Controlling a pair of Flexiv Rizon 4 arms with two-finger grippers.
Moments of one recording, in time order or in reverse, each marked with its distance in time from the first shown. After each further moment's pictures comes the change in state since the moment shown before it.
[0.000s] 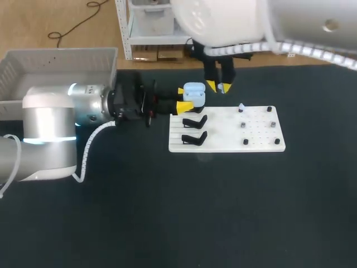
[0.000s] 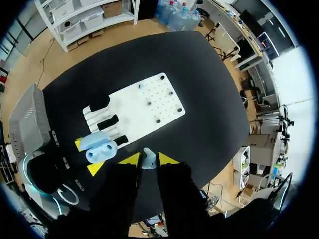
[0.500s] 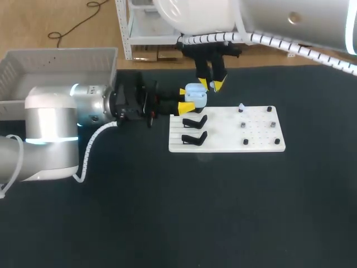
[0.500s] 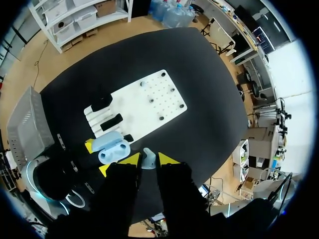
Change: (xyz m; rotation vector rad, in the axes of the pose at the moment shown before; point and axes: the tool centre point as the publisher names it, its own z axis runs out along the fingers) left arm 0.002 0.000 0.003 0.003 0.000 0.001; right arm 0.001 0.016 -0.001 0.028 0.035 0.031
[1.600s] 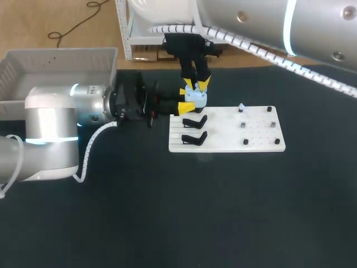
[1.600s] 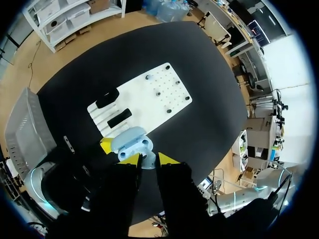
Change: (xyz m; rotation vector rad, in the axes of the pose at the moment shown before) left arm 0.000 0.000 0.000 0.000 0.000 0.000; right arm 0.007 0.034 0.003 0.043 0.055 0.058
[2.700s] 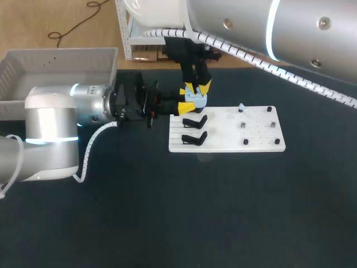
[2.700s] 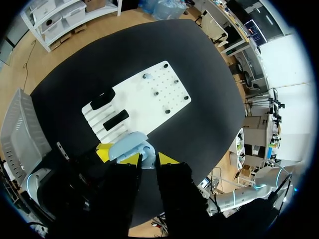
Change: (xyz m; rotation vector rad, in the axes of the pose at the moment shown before) left arm 0.000 0.000 0.000 0.000 0.000 0.000; right arm -0.004 0.002 0.015 0.041 0.004 0.010
